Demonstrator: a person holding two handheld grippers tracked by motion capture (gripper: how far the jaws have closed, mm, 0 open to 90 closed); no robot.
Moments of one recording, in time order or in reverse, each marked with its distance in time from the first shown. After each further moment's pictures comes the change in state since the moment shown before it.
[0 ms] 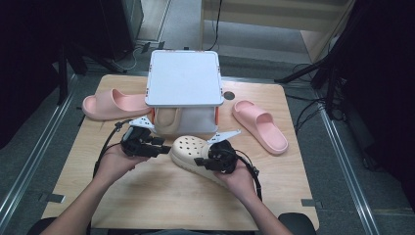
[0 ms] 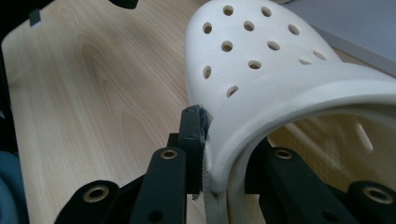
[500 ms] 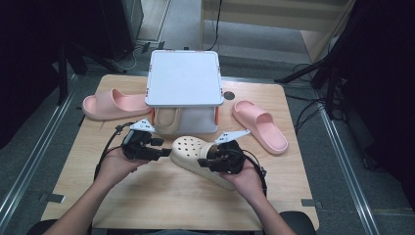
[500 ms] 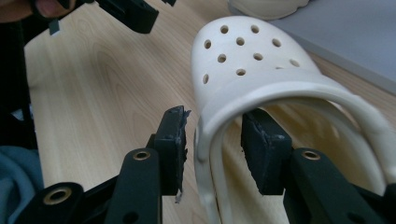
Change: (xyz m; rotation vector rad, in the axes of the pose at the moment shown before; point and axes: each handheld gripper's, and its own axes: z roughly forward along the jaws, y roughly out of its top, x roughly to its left) left arm -0.003 -0.006 0.005 -0.005 0.021 0.023; right arm -0.002 -0.003 -0.027 -0.052 0.021 -0.012
